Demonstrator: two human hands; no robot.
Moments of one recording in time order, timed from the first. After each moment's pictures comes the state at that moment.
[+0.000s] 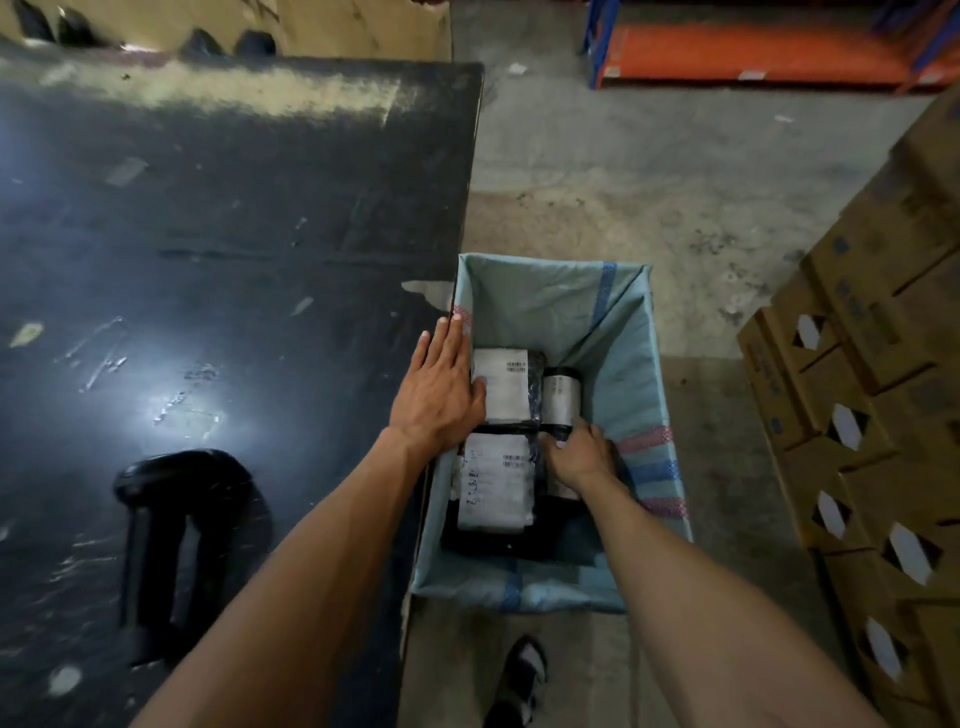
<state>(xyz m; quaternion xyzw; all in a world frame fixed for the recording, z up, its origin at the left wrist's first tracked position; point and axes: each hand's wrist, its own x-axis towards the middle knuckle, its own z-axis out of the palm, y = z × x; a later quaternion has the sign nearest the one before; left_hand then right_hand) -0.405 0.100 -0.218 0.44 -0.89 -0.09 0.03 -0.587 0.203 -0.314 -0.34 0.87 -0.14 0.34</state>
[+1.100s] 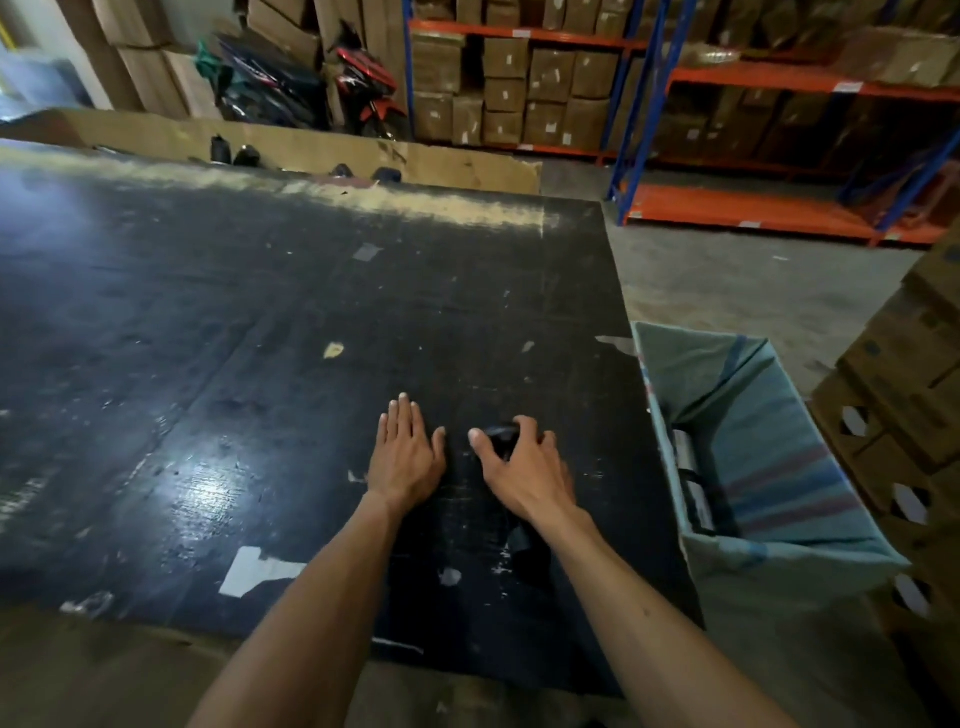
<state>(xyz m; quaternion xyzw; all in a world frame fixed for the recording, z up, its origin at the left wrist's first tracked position) -0.039 0.081 -0.212 0.59 -0.80 -0.14 0.07 -0.184 0.182 -0.145 -0.45 0.82 -0.21 0.27</state>
